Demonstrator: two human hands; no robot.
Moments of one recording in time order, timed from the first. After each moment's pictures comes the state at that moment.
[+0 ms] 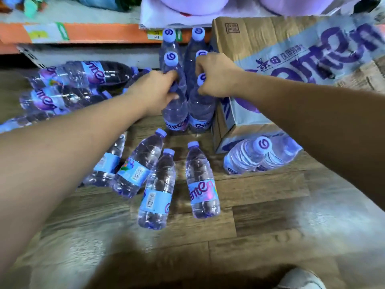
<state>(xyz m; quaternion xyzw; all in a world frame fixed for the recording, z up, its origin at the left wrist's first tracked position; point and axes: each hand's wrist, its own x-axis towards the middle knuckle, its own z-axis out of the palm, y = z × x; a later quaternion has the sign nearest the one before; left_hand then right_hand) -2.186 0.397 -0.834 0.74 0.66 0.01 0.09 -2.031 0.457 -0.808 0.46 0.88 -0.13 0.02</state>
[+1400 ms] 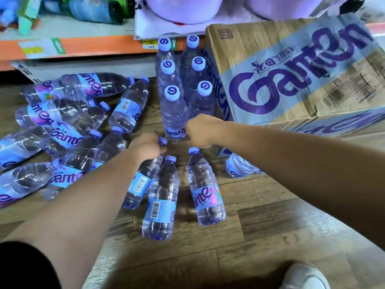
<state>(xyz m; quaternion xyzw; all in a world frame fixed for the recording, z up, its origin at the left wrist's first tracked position) -2.202 0.352 -0.937 0.57 0.76 -0.09 0.30 -2.044 0.394 -0.863 0.42 0.86 -0.15 0.25</state>
